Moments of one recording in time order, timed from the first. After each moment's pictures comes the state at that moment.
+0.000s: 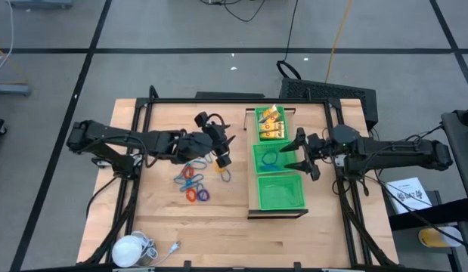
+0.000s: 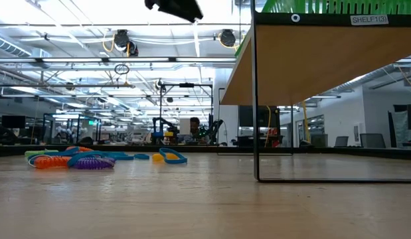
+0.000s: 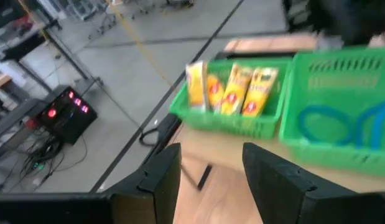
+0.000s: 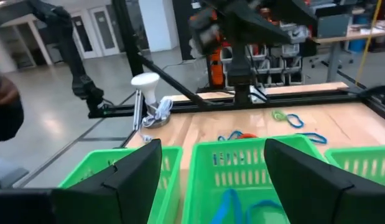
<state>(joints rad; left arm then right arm) -0.11 1.47 1.31 -0.35 -0.70 -0.01 -0.11 0.68 0.46 0.18 -0.34 0.14</state>
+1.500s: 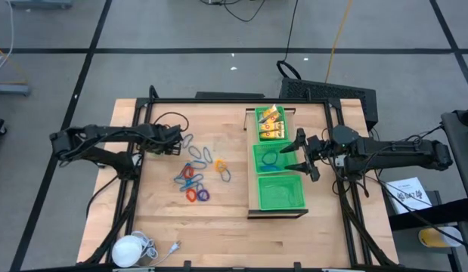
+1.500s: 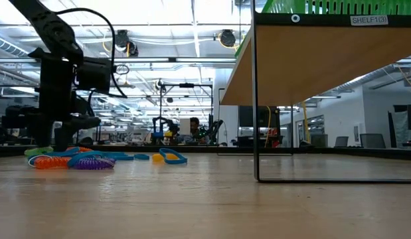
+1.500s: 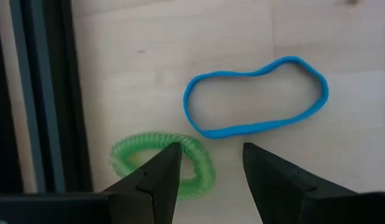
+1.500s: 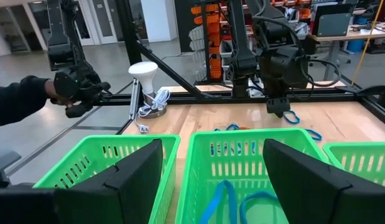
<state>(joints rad) 0.49 1.27 0.50 -0.80 -0.26 -1.01 -0.11 0.68 0.46 0.15 -0.34 0.08</state>
